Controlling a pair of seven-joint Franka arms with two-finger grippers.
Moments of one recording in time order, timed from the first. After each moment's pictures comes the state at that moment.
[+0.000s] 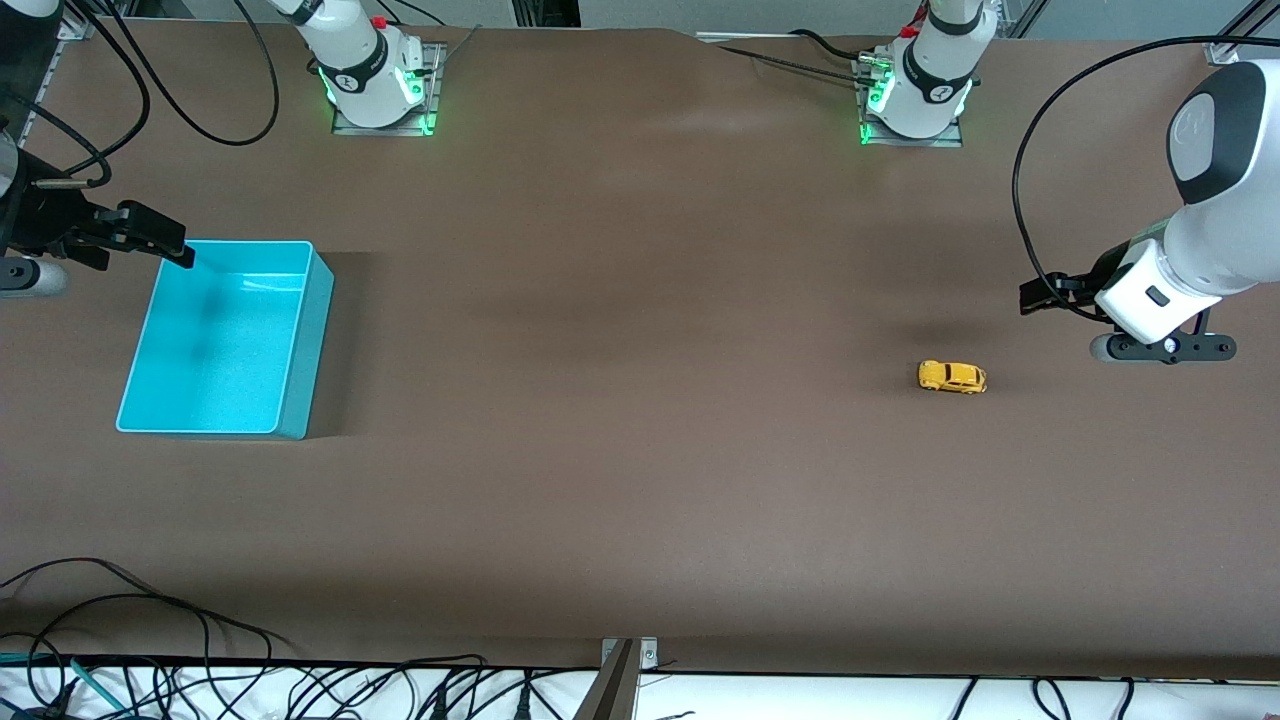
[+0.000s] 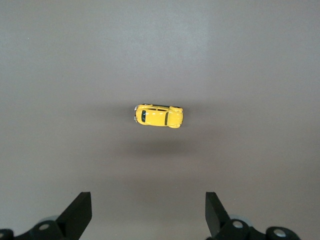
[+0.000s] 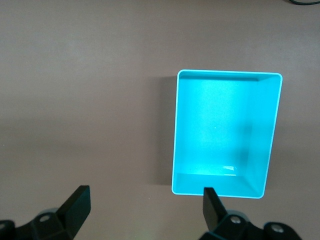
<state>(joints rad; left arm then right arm) 0.08 0.13 -0.09 -1.76 0.02 1.72 -0.02 0.03 0.10 -0.02 -1.50 0.03 1.53 -0.02</state>
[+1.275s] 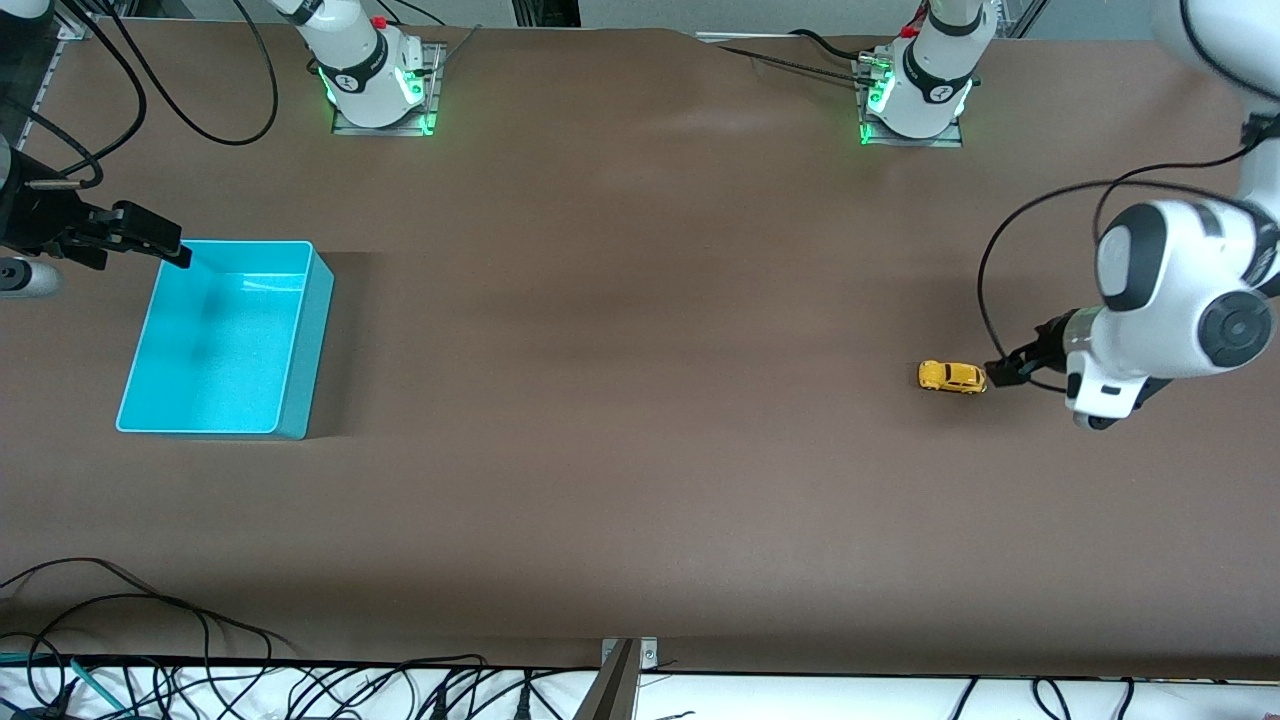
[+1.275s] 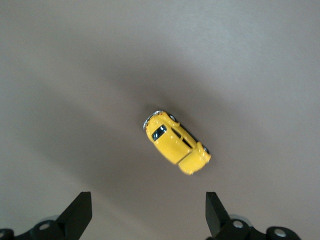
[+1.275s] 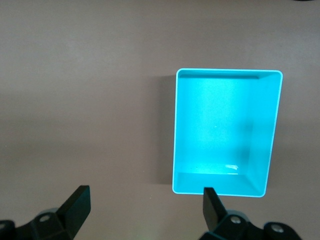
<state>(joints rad) 0.12 0.39 -0.08 -1.82 0.00 1.93 -0.72 0.03 0.10 -0.04 -1.50 0.05 1.53 -0.02</state>
